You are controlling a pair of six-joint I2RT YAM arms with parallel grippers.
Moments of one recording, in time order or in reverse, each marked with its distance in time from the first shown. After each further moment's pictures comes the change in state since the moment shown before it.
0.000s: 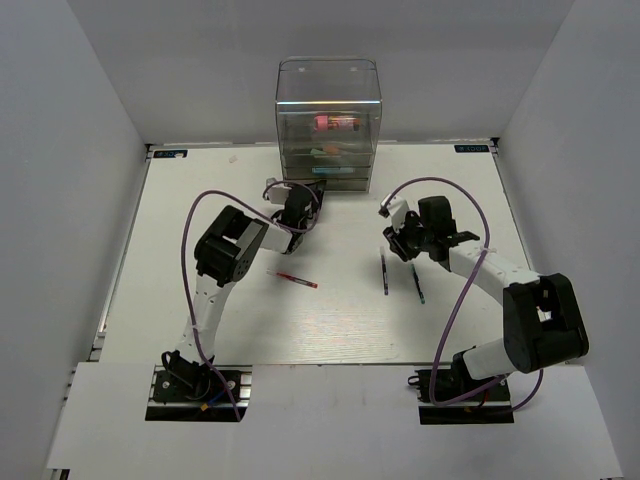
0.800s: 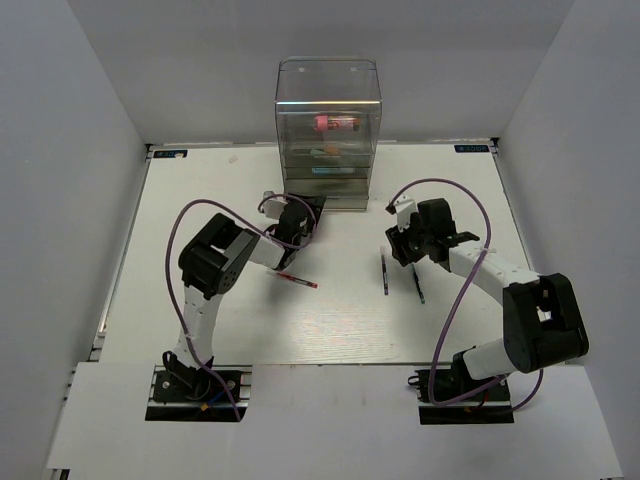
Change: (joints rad) left arm -0.048 -0.188 -0.279 0.000 0.025 0.061; right arm 0.000 0.000 -0.006 -0.053 0.092 0.194
